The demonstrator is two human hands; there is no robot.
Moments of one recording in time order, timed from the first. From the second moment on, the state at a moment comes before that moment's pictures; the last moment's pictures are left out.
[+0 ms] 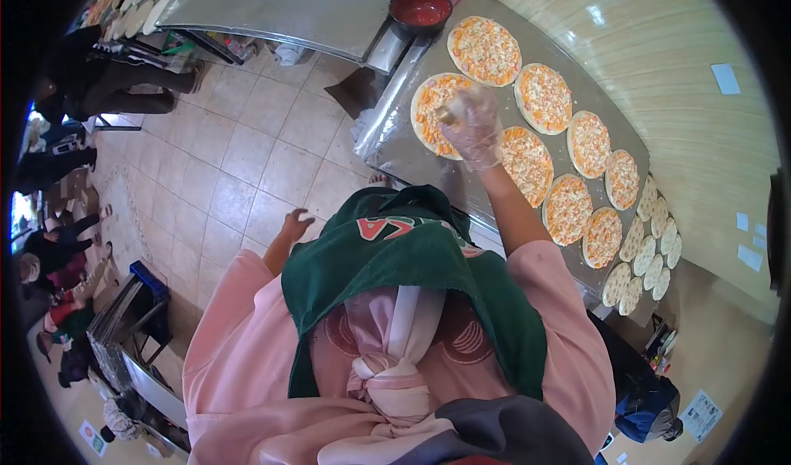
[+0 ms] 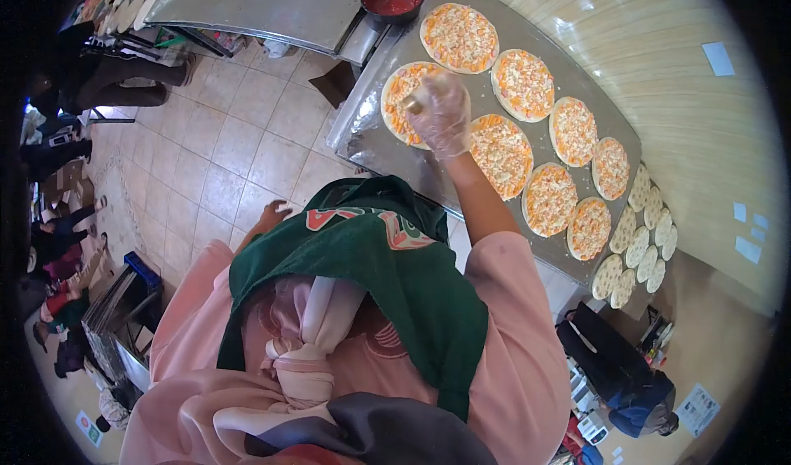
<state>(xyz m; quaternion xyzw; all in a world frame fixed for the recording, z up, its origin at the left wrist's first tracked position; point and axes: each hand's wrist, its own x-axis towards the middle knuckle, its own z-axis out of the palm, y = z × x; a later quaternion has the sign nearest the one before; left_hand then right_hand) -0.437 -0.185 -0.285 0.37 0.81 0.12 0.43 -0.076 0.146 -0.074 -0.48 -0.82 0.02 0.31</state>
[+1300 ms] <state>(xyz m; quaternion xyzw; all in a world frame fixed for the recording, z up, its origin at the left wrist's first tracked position) -0.452 -0.155 -0.279 0.29 0.82 0.16 0.47 -0.053 0.165 -0.072 -0.52 -0.78 -0.02 0.34</state>
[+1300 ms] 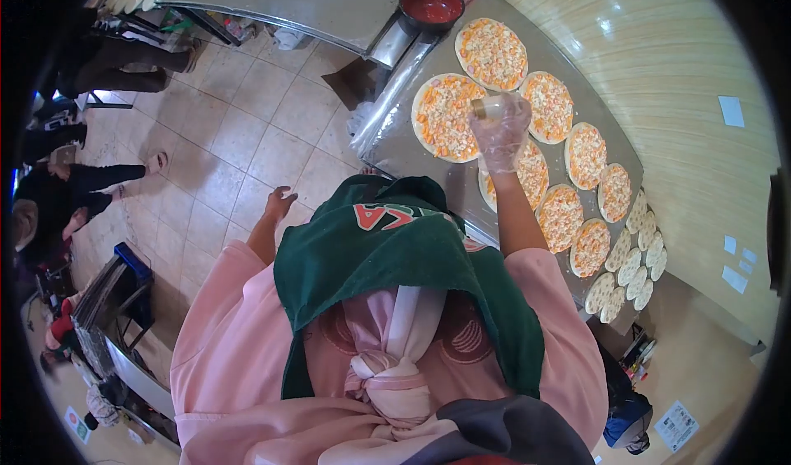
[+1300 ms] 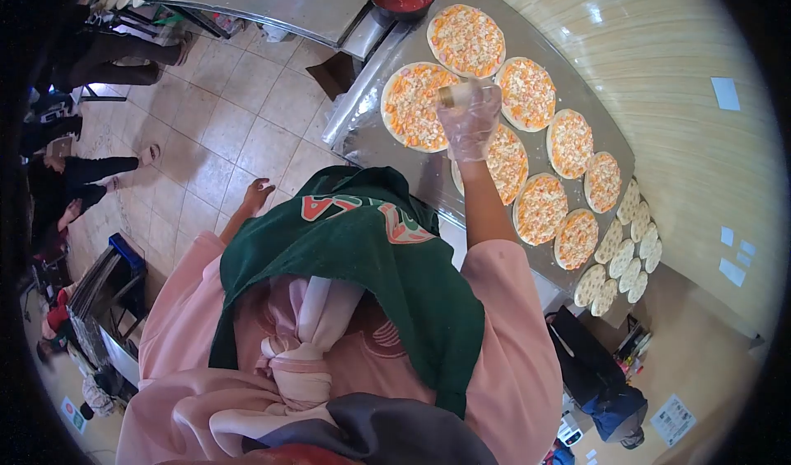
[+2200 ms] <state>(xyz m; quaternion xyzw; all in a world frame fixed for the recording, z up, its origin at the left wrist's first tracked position) -0.434 -0.098 -0.259 0.28 0.82 0.20 0.45 -0.048 0.302 -0.074 -0.53 -0.79 0.05 0.29</state>
